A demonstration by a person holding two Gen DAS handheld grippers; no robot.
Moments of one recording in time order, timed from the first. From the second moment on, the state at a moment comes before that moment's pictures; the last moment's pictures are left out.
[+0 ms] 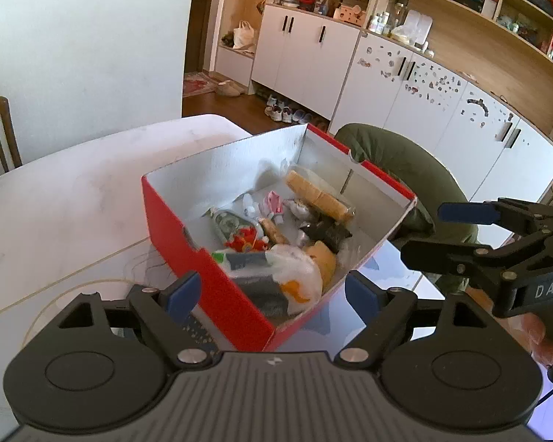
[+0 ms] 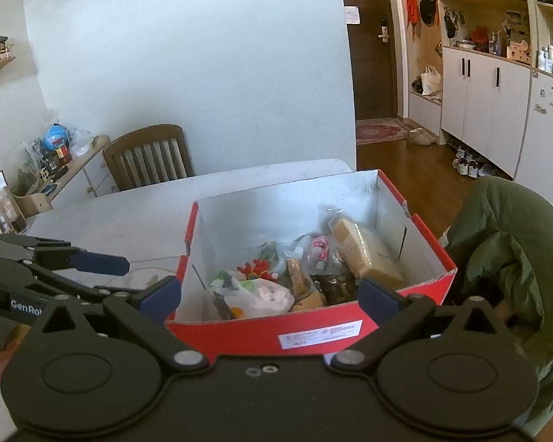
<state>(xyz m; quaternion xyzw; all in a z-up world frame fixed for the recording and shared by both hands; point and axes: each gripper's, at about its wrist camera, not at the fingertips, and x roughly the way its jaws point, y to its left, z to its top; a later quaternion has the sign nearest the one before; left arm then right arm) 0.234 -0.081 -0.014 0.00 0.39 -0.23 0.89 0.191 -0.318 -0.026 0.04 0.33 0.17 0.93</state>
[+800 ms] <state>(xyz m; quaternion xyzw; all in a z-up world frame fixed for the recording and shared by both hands) 0.193 -0.059 0.000 0.01 0.34 -0.24 0.91 0.151 -0.298 -0.017 0.06 0.31 0.15 0.94</state>
